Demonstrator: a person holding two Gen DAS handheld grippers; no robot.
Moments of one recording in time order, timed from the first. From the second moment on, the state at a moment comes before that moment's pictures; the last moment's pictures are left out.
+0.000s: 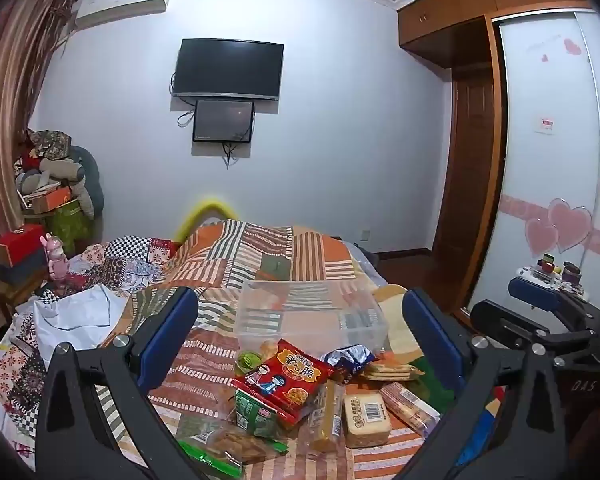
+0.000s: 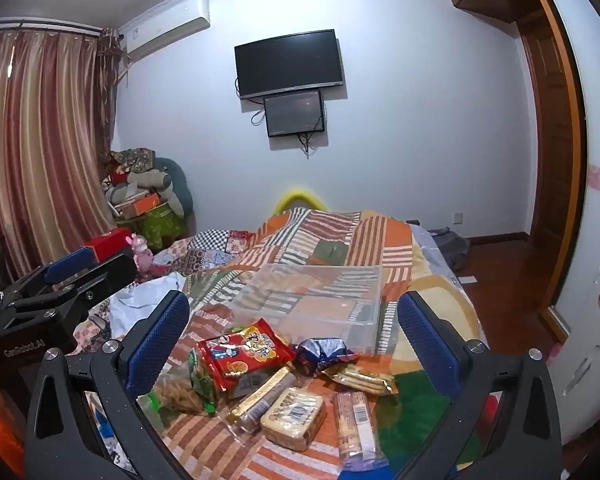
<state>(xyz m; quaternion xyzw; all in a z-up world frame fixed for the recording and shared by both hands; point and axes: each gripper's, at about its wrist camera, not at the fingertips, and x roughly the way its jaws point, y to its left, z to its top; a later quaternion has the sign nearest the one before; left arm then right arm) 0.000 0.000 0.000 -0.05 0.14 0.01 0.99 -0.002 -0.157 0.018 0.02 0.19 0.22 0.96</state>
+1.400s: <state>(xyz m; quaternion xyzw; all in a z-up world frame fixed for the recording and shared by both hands) 0.000 0.000 -0.001 -0.04 0.14 0.01 0.99 -0.005 -0.161 0.023 0.03 0.18 0.23 0.96</state>
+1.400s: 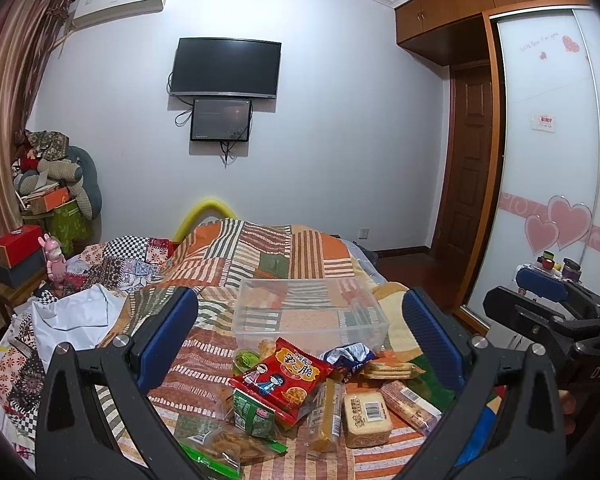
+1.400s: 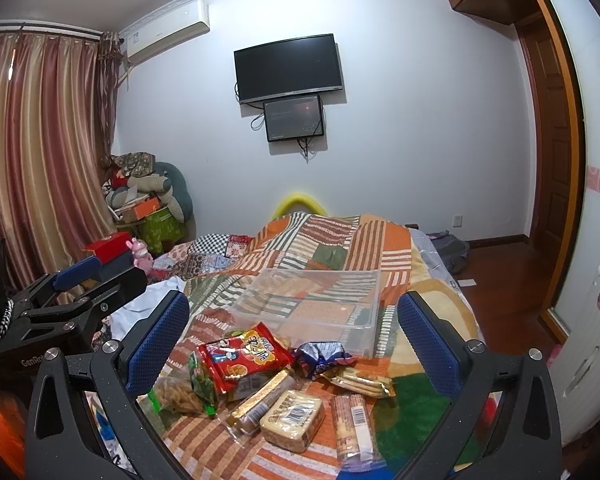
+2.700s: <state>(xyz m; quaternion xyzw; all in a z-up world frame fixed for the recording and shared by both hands) 0.000 -0.003 -0.003 -0.04 0.14 0.01 0.99 -0.004 -0.162 0.018 0.03 0.18 0.23 0.96</state>
